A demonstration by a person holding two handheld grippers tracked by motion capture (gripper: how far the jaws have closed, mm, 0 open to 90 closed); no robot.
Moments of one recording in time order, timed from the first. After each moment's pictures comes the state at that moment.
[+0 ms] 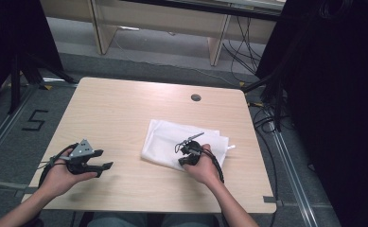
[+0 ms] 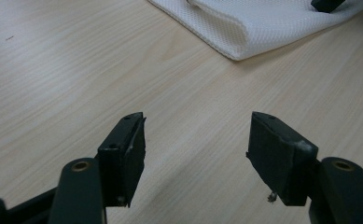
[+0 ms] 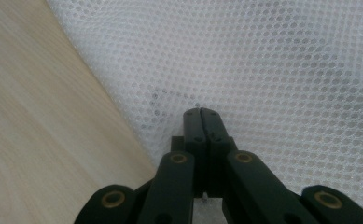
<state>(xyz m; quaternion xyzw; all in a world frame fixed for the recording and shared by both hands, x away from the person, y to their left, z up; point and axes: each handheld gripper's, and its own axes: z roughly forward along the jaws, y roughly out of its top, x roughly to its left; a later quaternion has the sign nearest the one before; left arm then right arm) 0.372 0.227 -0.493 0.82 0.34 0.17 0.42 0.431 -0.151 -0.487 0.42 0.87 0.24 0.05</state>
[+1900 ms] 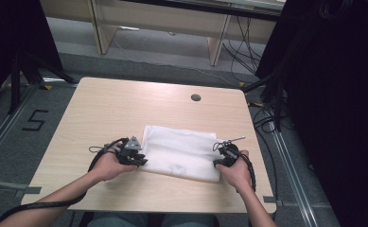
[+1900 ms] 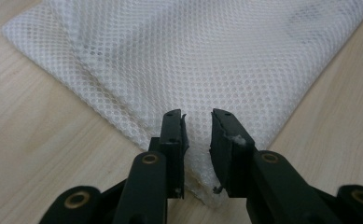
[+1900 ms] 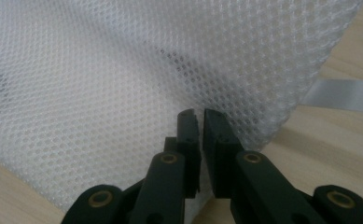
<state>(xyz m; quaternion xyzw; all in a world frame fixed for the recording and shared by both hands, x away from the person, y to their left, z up) 0.416 0.109 -0.502 0.89 0.27 0.11 0.35 0.423 -0.260 -0.479 0.56 0.80 0.21 0.09</state>
